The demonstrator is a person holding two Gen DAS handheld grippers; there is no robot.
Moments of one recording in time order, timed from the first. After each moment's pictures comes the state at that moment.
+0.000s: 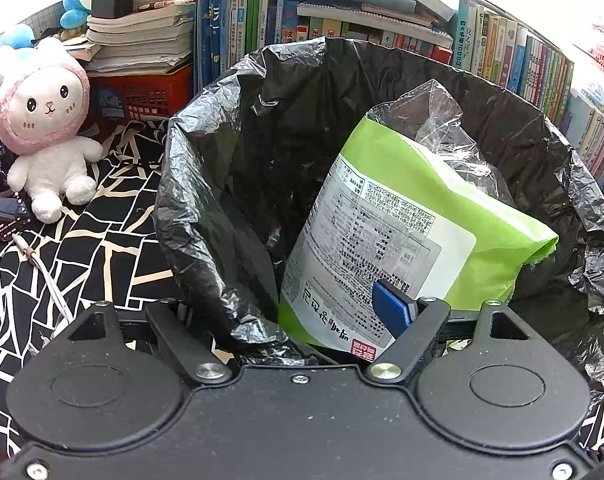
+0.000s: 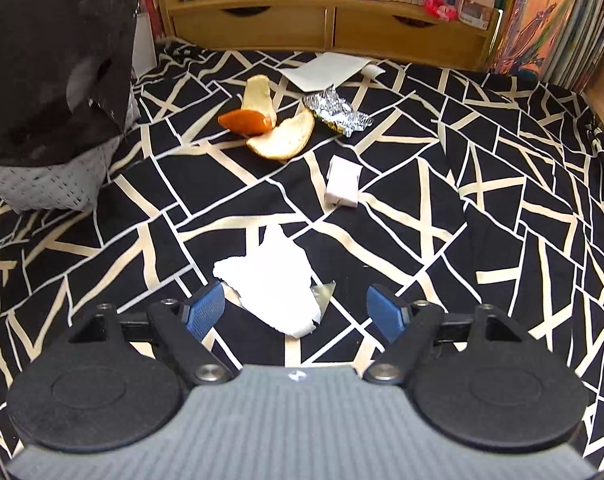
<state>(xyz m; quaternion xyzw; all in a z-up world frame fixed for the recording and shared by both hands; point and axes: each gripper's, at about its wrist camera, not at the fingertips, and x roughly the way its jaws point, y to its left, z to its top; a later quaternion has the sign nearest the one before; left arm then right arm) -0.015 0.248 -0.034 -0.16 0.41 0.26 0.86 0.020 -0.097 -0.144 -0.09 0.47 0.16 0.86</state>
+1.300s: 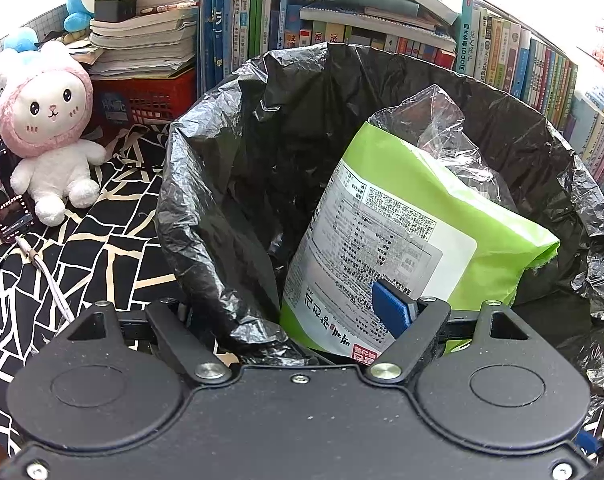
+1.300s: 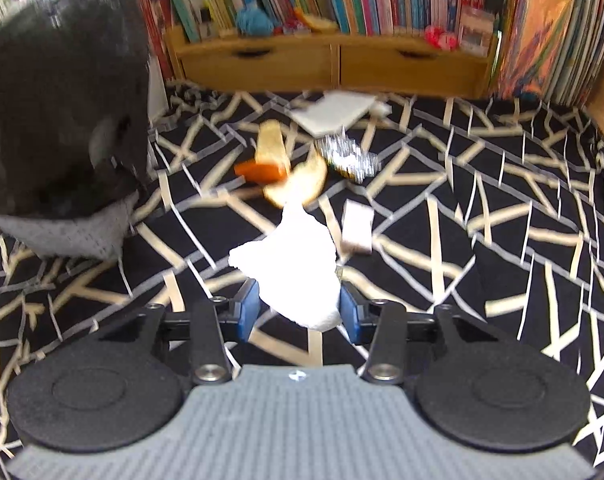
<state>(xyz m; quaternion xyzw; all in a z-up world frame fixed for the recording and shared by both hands) -0.013 0.249 -0.032 -0.16 0.40 0.27 0.86 0.023 -0.092 -0.116 -0.05 0.43 0.17 0.89</state>
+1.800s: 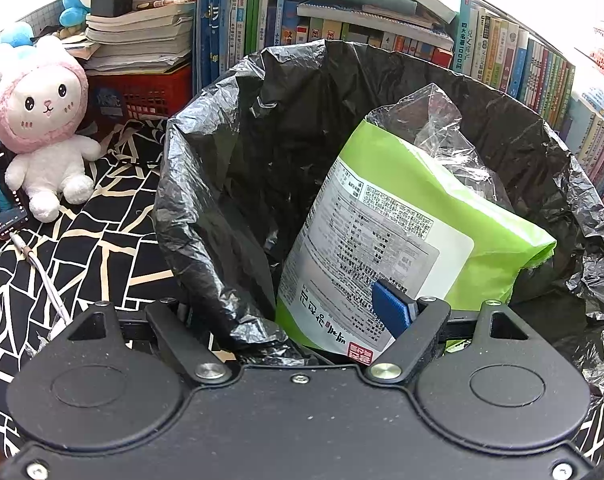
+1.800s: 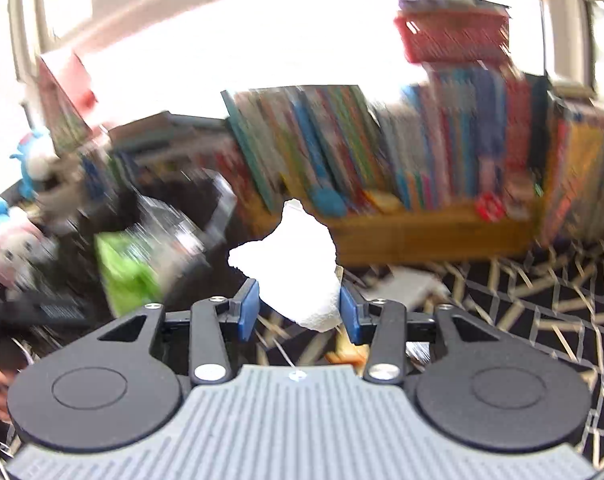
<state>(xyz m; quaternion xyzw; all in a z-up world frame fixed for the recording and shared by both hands) -0.013 0.250 -0.033 -0.17 0.41 0.26 0.86 0.034 -0.053 0.024 0.01 0.28 0.26 0.93</state>
